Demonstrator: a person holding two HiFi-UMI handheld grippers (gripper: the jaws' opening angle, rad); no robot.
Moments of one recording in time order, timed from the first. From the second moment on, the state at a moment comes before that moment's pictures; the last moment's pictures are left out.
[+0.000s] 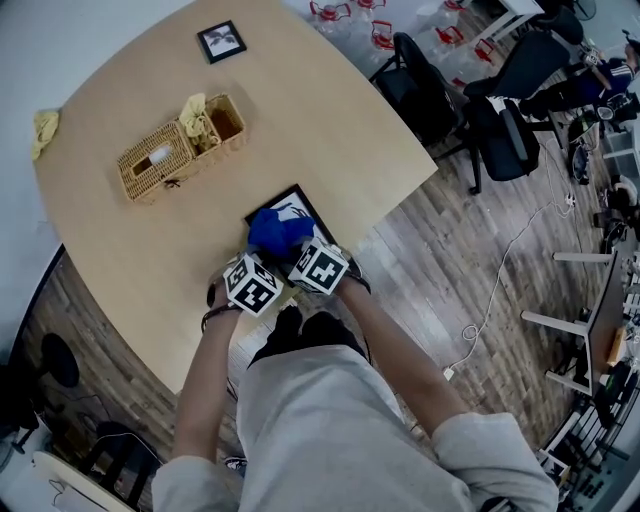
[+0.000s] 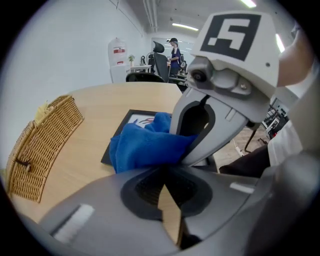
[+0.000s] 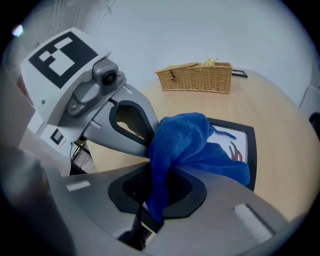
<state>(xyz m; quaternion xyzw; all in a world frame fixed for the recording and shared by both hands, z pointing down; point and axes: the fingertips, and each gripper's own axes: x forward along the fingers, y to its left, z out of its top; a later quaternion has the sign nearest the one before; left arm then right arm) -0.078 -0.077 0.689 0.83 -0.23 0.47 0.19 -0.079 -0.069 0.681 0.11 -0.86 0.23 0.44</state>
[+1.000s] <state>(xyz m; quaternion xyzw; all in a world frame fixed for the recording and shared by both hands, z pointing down) -0.077 -0.077 0.689 0.82 -0.24 0.48 0.19 -0.066 -0.031 0.683 0.17 -0.86 0.23 0.43</state>
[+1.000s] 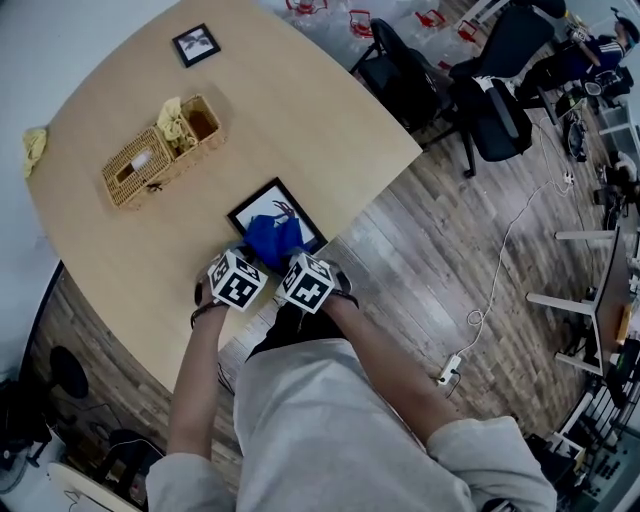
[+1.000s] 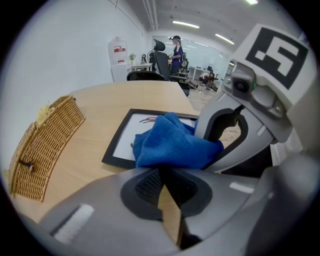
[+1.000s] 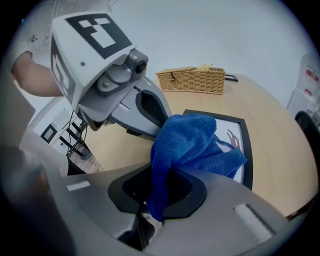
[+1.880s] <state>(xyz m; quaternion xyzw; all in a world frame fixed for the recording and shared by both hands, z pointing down) -0.077 -0.078 0.687 0.81 -0.26 0.48 0.20 -0.062 -0.003 0.680 0.15 -0.86 0.23 0.42</state>
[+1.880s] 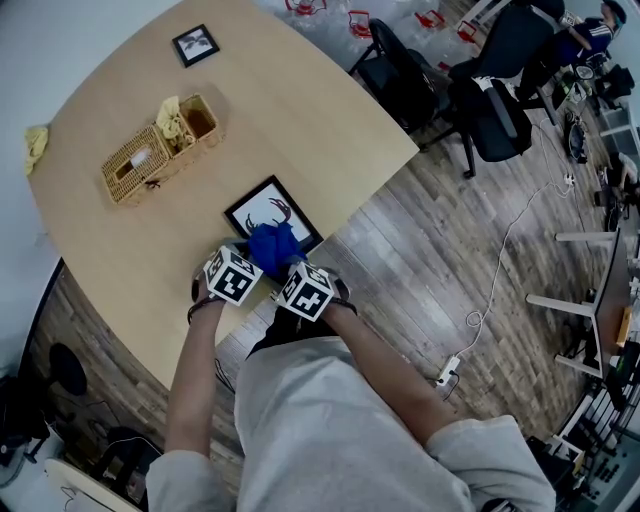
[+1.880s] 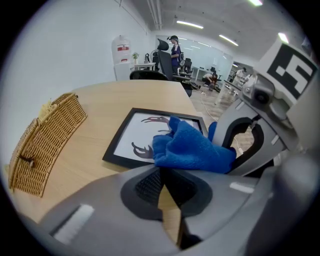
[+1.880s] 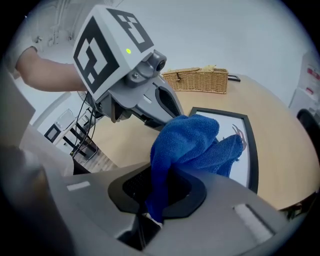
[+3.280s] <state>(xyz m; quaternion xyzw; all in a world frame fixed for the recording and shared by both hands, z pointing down) -0.072 -0.046 0.631 0.79 -0.40 0.39 0.24 0.075 0.020 0.661 0.29 -0.83 0.26 0.39</state>
